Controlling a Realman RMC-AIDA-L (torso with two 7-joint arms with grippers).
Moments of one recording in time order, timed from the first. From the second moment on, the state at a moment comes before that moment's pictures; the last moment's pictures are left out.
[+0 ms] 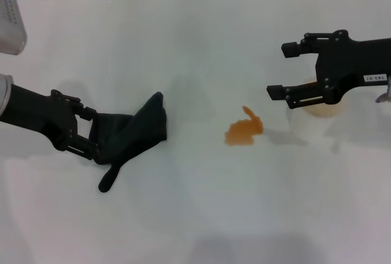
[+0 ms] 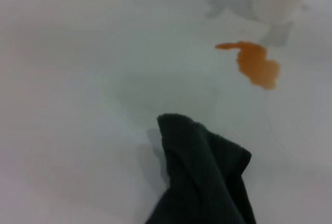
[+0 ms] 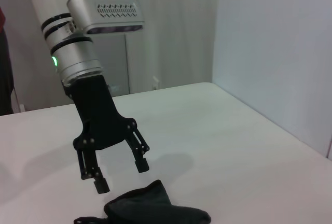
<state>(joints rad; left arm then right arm) -0.65 -2.04 0.84 0.95 2.53 1.62 -1.67 0.31 2.01 -1.24 -1.42 -1.82 -1.41 1.80</state>
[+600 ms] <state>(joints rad) -0.67 -2.05 0.85 0.95 2.54 1.54 -1.66 0.31 2.01 -1.25 -1.42 -1.81 -1.40 1.80</state>
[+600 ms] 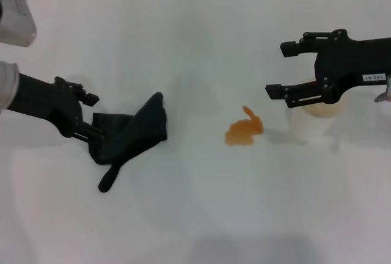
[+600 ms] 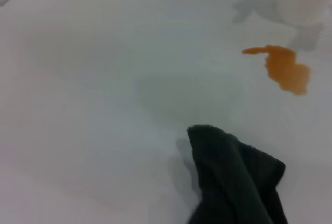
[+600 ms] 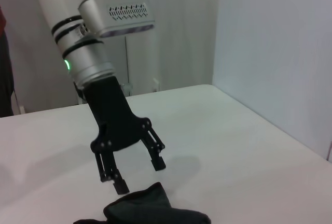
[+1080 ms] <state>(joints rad) -0.67 -2.08 1.01 0.89 2.47 1.40 -1.65 0.31 2.01 -1.24 -1.42 -1.80 -1.40 1.80</state>
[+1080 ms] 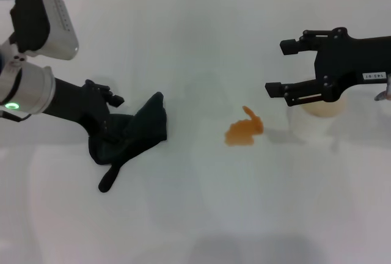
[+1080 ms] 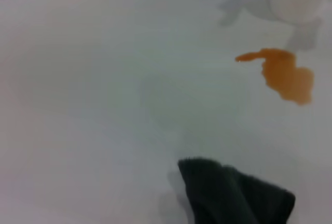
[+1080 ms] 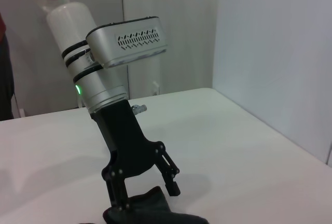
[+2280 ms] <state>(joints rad) -0.64 -2.08 1.03 0.86 2.39 1.38 -1.66 0.29 2.01 -1.24 -1.43 -1.80 -1.41 1.79</state>
